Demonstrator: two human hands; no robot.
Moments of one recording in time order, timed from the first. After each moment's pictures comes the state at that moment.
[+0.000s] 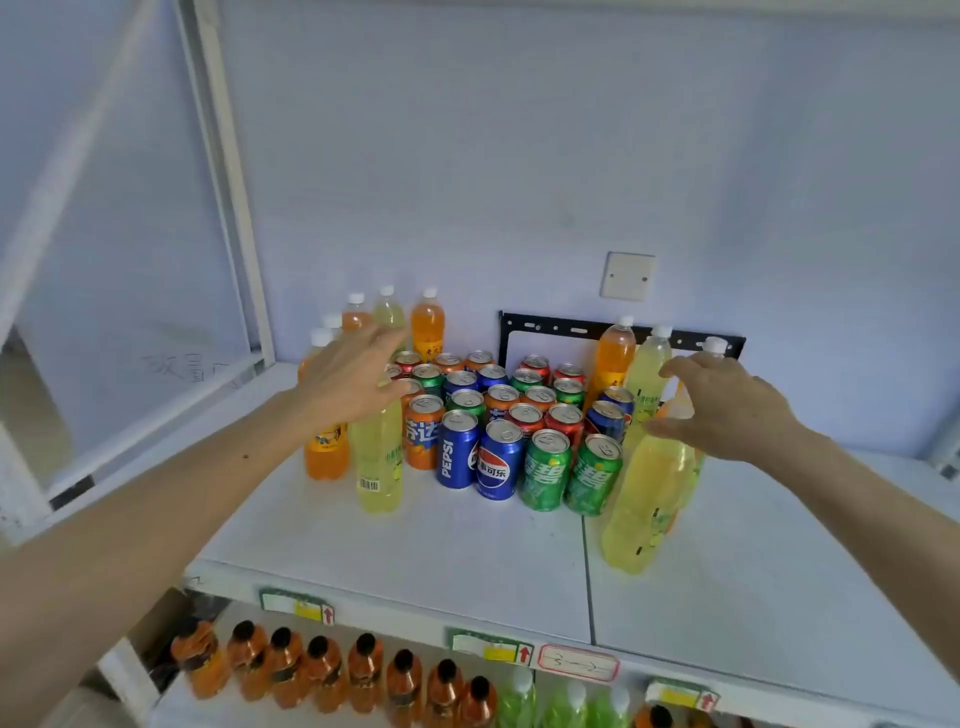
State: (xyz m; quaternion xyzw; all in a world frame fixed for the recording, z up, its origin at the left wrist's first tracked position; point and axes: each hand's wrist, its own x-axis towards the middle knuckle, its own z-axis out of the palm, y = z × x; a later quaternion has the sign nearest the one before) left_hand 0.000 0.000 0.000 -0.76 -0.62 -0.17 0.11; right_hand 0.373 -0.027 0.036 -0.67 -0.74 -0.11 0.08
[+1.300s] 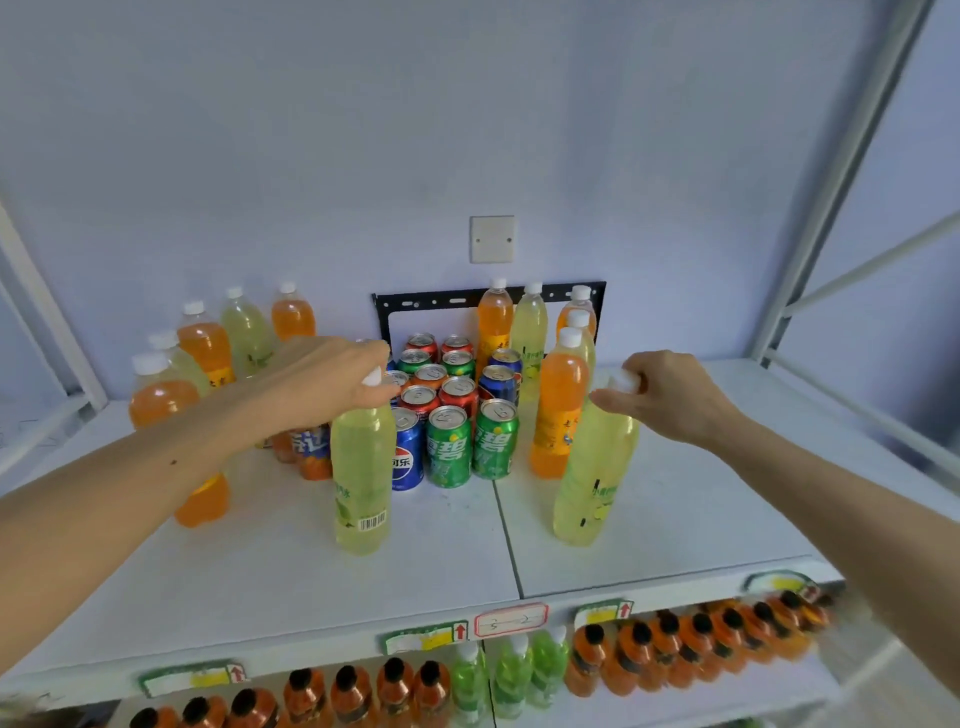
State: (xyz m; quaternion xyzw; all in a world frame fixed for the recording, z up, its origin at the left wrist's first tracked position) left_hand 0.089 0.015 0.023 -0.87 -0.46 -0.05 0.17; right_hand 0.430 -0.068 0.002 -0.71 -0.66 0.03 0.25
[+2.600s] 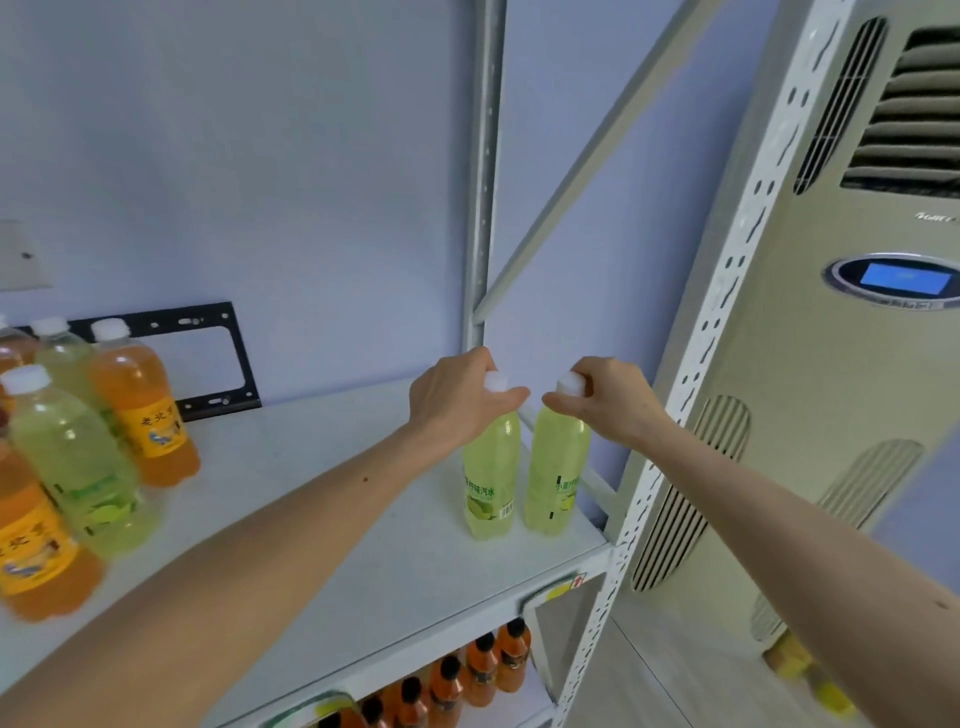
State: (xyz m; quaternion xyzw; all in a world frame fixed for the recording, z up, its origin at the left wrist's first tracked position) left_hand 0.760 -0.035 -0.023 -0.85 -0.42 -0.28 -0.16; right_hand 0.927 -0.127 -0.017 -0.79 -0.53 0.01 0.29
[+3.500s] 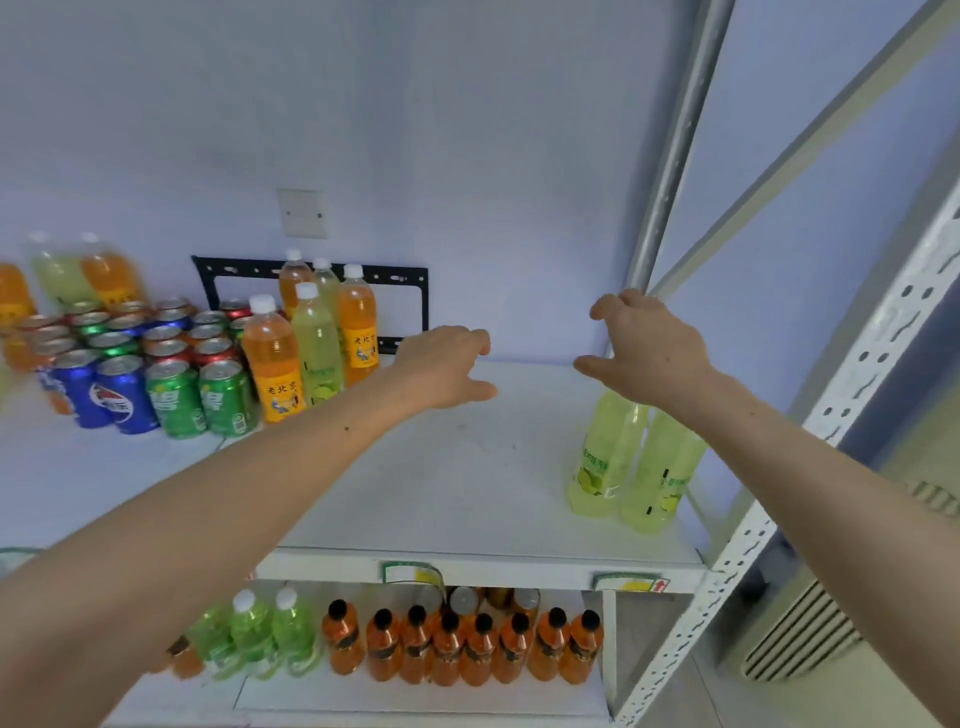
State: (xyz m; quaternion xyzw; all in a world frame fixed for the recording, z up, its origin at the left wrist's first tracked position) left_hand 0.617 -0.073 0.006 -0.84 -0.53 -0.12 0.02; right_hand 0.827 -0.135 0.050 -0.68 -0.71 -0.13 0.14
